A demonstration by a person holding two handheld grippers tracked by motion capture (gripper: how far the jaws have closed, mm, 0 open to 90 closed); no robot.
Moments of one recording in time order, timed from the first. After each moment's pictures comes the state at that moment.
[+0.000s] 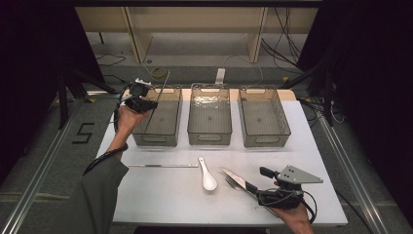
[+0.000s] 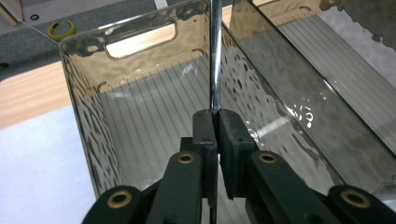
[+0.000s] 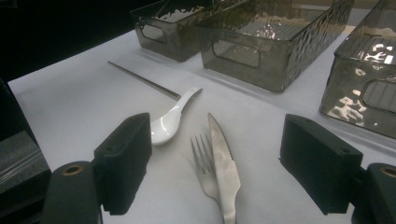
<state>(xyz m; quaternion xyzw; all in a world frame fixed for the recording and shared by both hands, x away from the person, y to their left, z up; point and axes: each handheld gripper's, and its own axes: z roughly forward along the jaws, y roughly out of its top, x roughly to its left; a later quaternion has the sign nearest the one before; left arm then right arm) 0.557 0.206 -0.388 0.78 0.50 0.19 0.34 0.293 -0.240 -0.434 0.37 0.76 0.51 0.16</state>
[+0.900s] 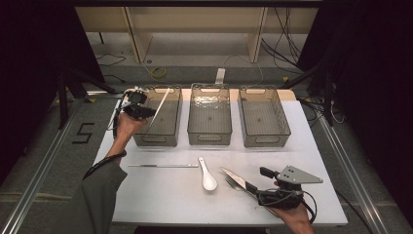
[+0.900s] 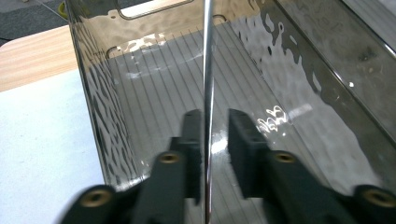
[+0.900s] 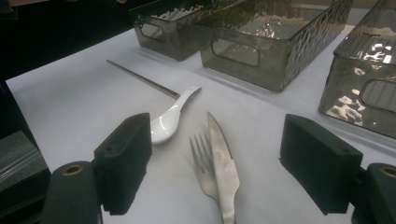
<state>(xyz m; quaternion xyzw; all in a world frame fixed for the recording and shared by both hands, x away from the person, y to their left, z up) 0.555 0.216 -0.413 0.77 0.52 0.19 0.31 0.293 -0.240 -0.434 0.37 0.76 0.51 0.16</state>
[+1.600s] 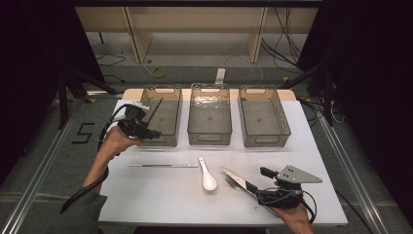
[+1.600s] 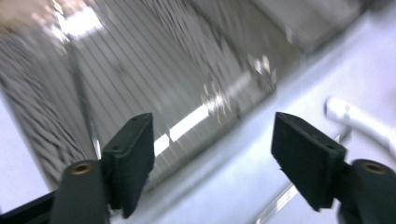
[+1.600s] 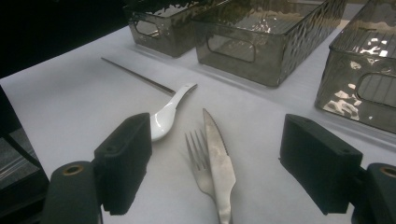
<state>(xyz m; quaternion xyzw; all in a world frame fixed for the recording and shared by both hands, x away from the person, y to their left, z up) 0.478 0.212 -0.396 0.85 0.42 0.11 0.31 0.295 -0.241 -0.437 0.38 0.76 0.50 0.16</state>
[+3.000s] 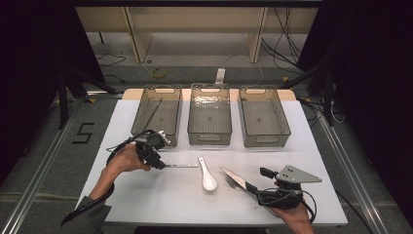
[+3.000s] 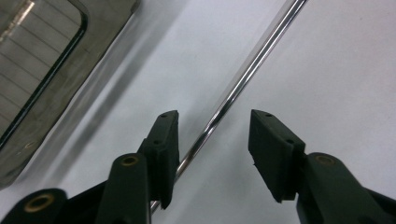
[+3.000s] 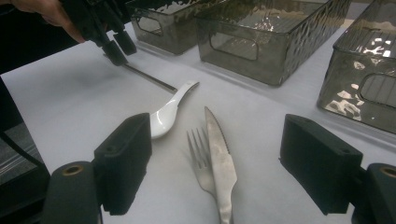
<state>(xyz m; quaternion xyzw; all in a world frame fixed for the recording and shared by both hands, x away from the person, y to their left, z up) 0.445 0.163 -0.445 0.94 0.30 0.03 0.14 0.294 -0.240 -0.435 0.37 0.77 0.50 0.16</state>
